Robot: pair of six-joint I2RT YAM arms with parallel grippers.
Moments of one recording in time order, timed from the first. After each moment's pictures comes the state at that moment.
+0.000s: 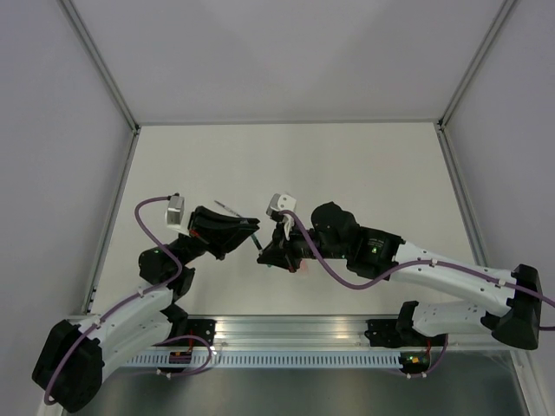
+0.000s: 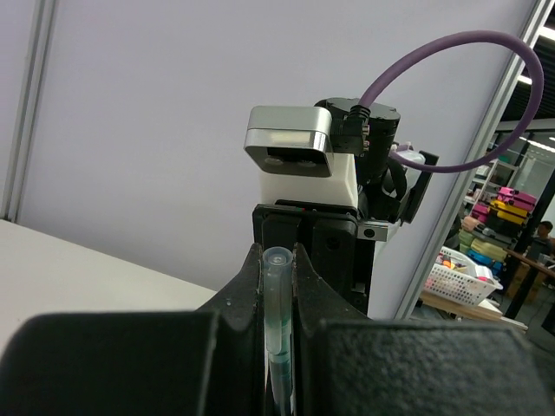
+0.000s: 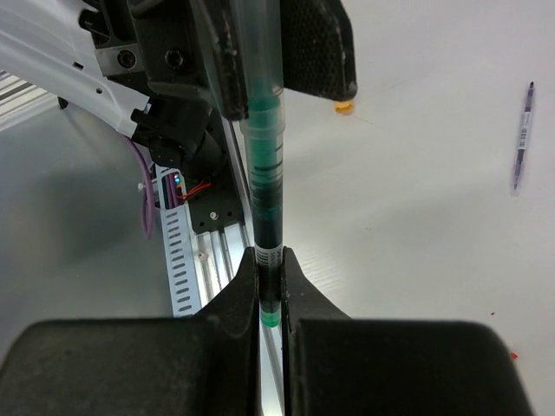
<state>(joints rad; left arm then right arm) -0.55 0.84 0.28 1.33 0.61 -0.88 1.11 1.17 1.01 -0.13 -0.26 0.20</state>
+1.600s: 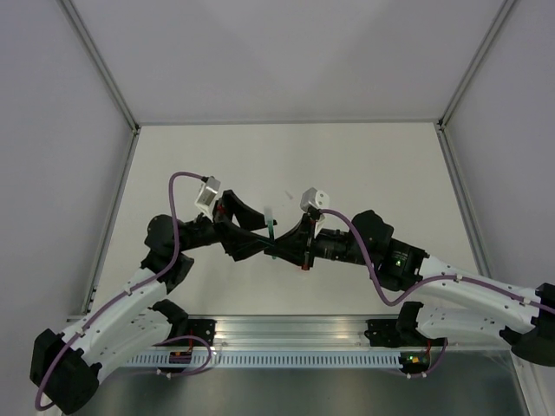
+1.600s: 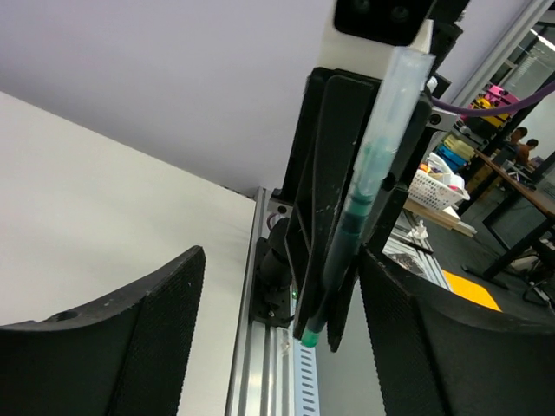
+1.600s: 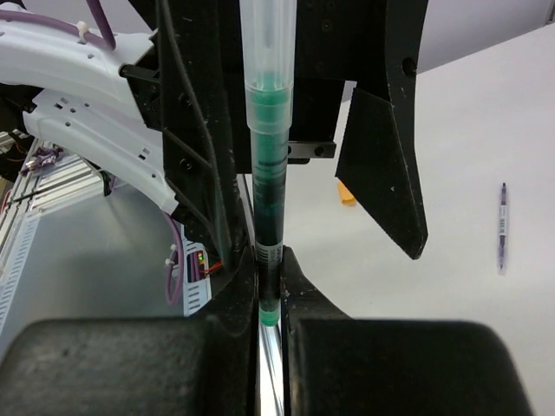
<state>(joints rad) -0.58 0.82 0.54 0.67 0.81 -0.75 1.09 0.98 0.85 0.13 -0.26 0.26</state>
